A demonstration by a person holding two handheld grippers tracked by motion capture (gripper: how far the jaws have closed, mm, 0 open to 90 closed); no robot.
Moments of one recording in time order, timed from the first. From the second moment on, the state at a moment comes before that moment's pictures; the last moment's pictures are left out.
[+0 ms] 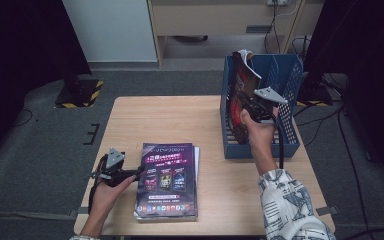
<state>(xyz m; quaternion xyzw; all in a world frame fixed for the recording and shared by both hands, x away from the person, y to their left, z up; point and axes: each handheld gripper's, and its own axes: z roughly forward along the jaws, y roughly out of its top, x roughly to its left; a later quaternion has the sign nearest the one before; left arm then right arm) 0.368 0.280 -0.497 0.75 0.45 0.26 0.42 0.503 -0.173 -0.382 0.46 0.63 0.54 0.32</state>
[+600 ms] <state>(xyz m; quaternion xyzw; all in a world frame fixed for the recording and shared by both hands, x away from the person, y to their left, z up) 0.368 0.280 -0.497 0.75 0.45 0.26 0.42 0.503 -0.168 -0.399 0.46 0.63 0.53 0.33</state>
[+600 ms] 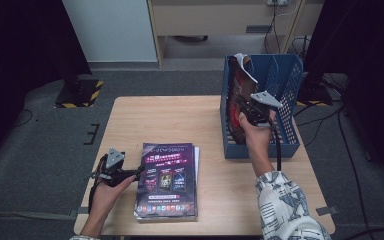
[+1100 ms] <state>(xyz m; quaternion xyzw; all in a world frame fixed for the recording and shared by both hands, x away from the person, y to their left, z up) 0.368 0.280 -0.497 0.75 0.45 0.26 0.42 0.504 -0.166 -0.407 0.46 0.64 0.52 0.33</state>
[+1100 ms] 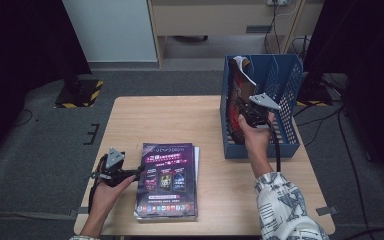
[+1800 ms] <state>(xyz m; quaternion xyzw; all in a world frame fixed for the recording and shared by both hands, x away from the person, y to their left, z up) 0.368 0.280 -0.496 0.74 0.45 0.26 0.42 0.502 -0.158 -0.414 0.45 0.64 0.52 0.34</state>
